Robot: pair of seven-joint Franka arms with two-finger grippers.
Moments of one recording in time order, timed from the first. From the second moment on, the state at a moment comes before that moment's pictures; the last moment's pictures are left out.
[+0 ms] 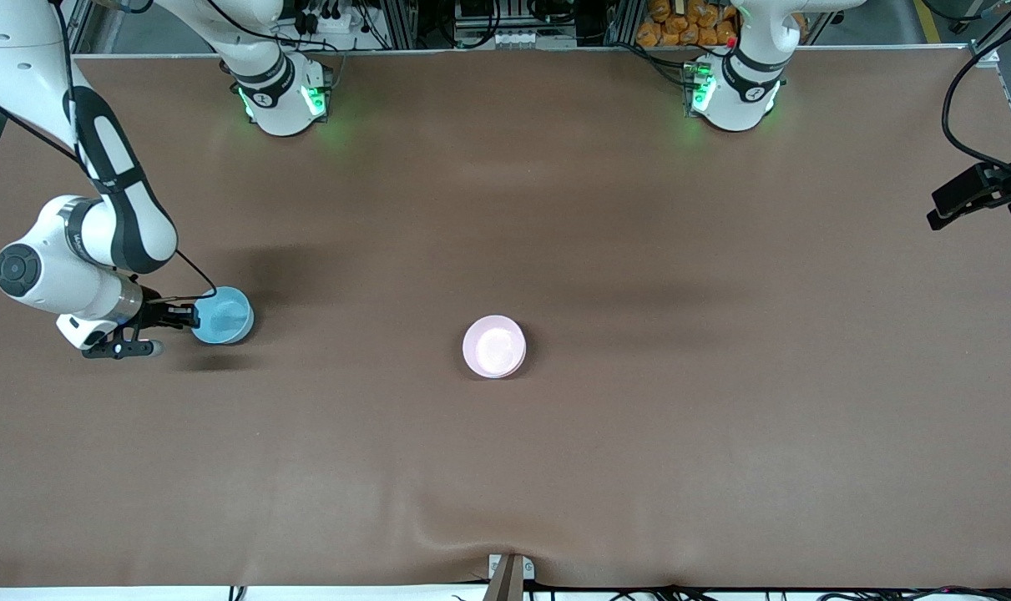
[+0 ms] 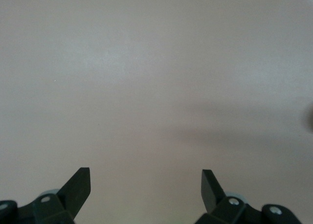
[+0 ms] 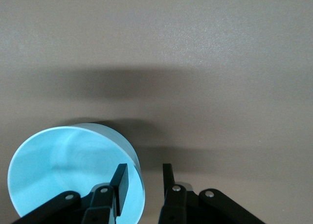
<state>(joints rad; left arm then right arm) -0.04 0.04 0.03 -1.43 0.03 1.49 -0.12 -0.26 0.40 0.05 -2.10 -0.01 2.41 -0.25</state>
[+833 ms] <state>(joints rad) -0.05 0.03 0.05 -1.43 0.03 1.49 -0.08 -0.26 0.40 0.06 -2.10 -0.01 2.39 -0.26</state>
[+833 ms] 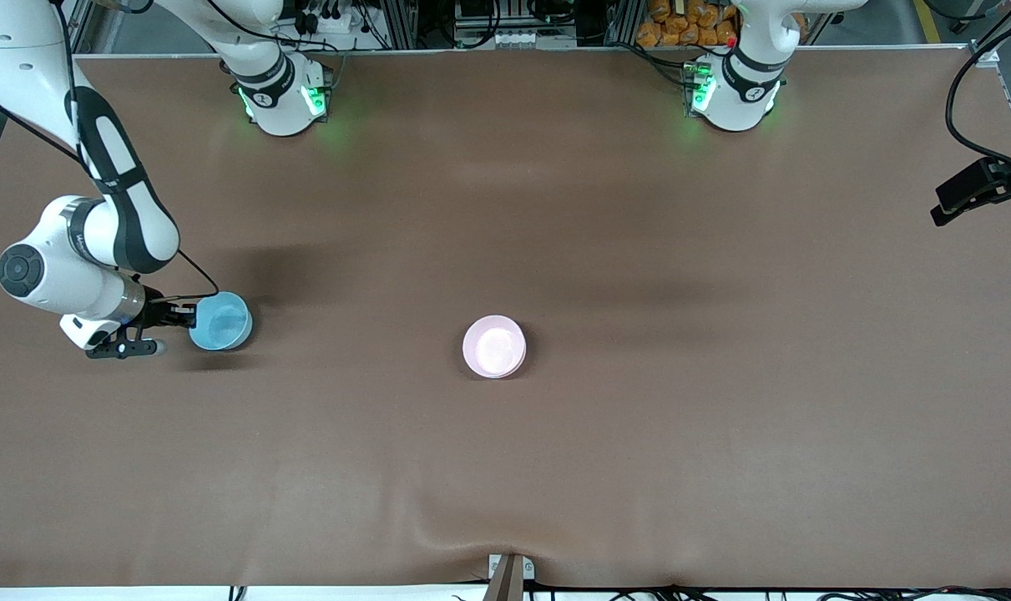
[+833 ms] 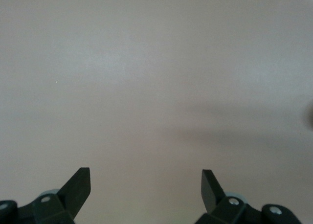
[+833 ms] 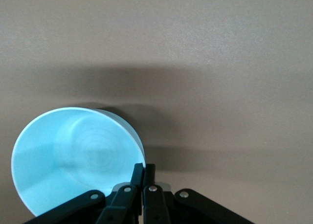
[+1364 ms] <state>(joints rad) -0.04 0.03 0.06 -1.43 0.03 1.47 -0.05 -0.13 0.36 0.09 -1.95 0.21 2.10 -0.03</state>
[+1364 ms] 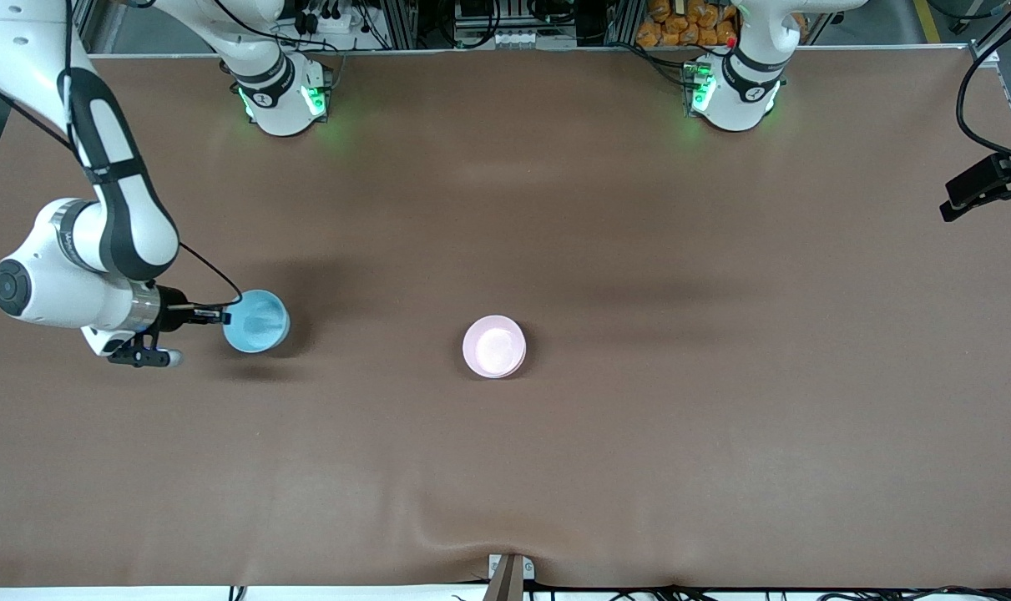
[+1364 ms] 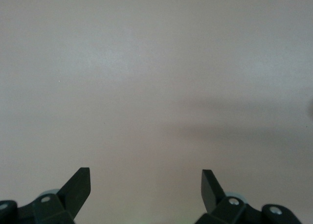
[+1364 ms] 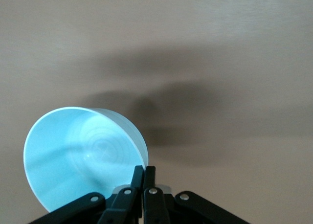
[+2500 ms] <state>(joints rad) -0.05 0.03 0.05 -1.44 0.00 1.46 -0.05 0.44 0.59 0.10 -1.56 0.27 2.16 0.75</state>
